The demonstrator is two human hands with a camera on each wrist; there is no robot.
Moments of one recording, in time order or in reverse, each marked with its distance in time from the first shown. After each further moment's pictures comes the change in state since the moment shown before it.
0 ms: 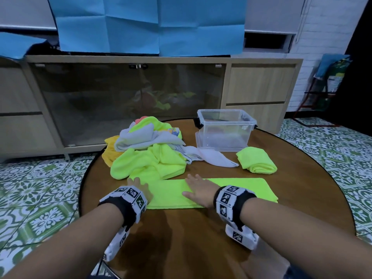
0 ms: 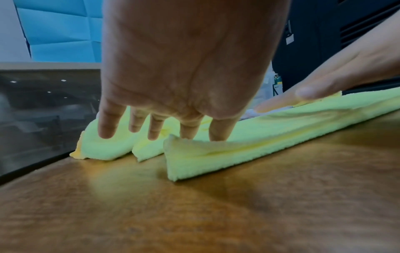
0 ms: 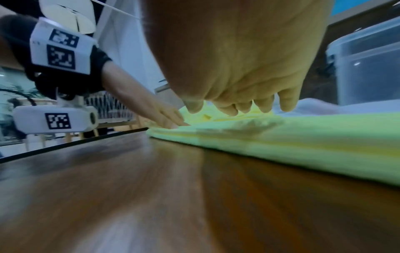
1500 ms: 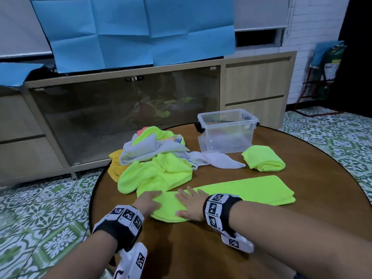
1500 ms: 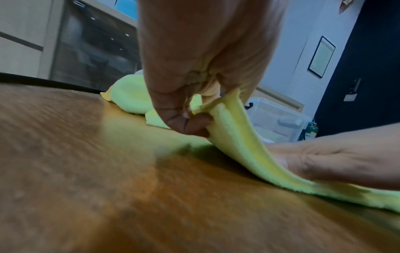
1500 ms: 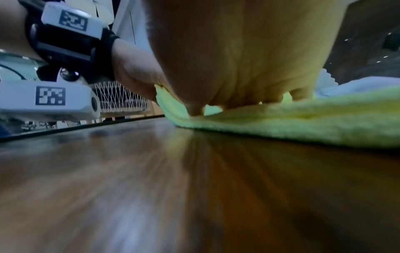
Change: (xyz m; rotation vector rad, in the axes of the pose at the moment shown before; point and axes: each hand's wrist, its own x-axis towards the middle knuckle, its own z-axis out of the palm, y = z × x) left_hand 0.015 -0.016 0.006 -0.817 0.005 0.201; right_hand 0.027 -0.037 0.011 -0.088 -0.038 -0.080
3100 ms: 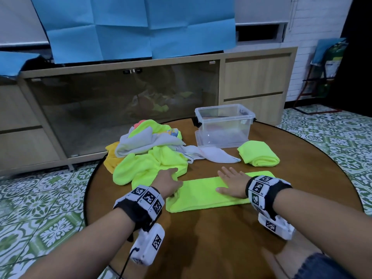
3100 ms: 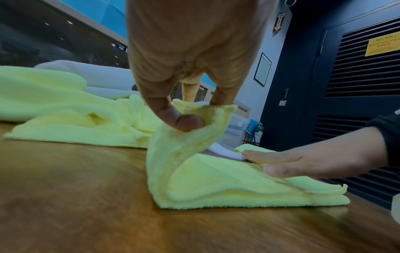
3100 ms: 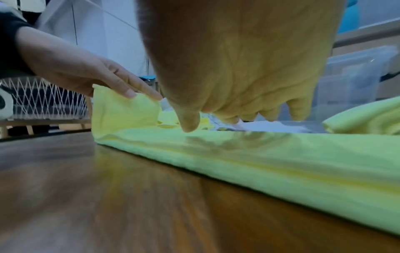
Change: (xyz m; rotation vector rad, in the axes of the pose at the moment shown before) left_hand -0.020 0.074 0.024 -0.032 0.093 0.187; right_hand -0.057 0.108 0.006 0.074 -0.046 0.315
